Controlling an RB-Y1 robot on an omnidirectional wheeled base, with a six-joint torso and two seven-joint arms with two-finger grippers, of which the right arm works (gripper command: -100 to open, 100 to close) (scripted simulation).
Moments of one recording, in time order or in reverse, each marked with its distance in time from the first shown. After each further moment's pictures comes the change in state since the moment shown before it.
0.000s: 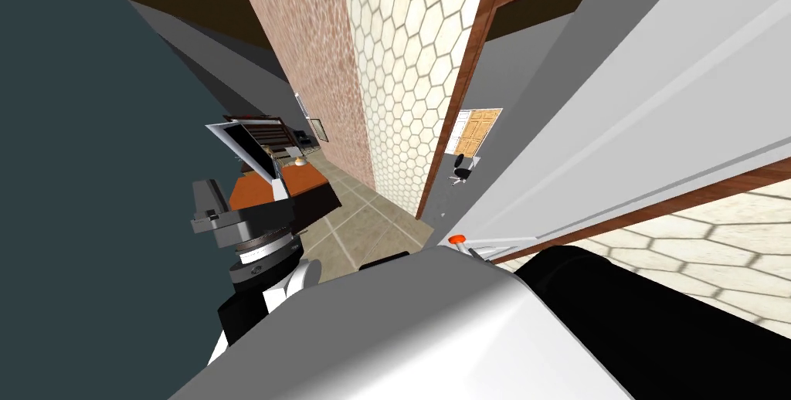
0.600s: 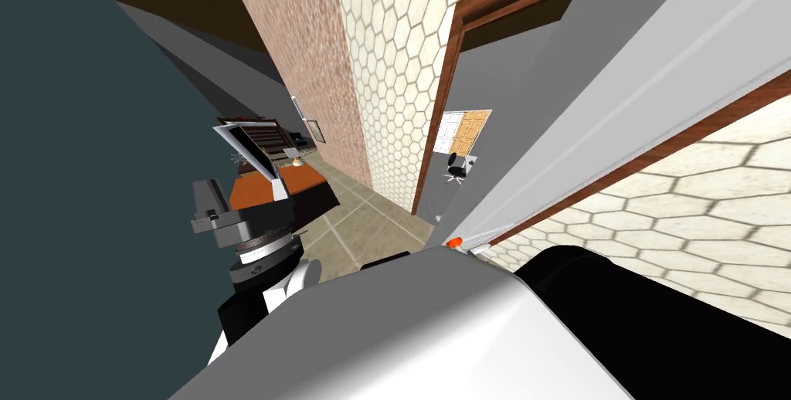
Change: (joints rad) arm -0.023 0.014 0.025 0.049 0.014 -0.087 -0.015
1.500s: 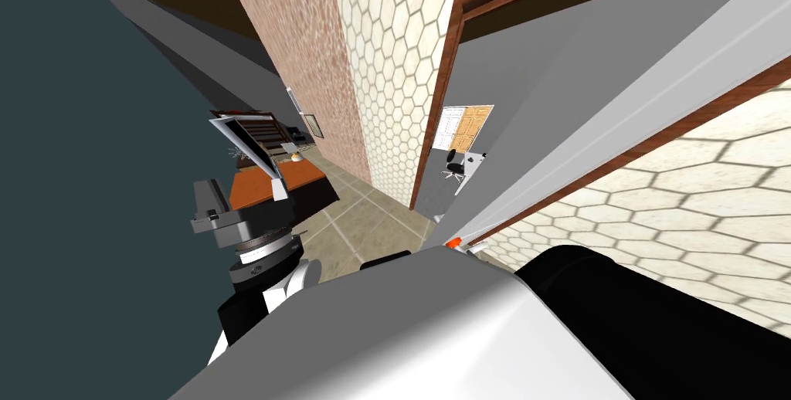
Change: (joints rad) arm -0.049 0.013 0.012 0.084 0.008 -0.079 -0.009
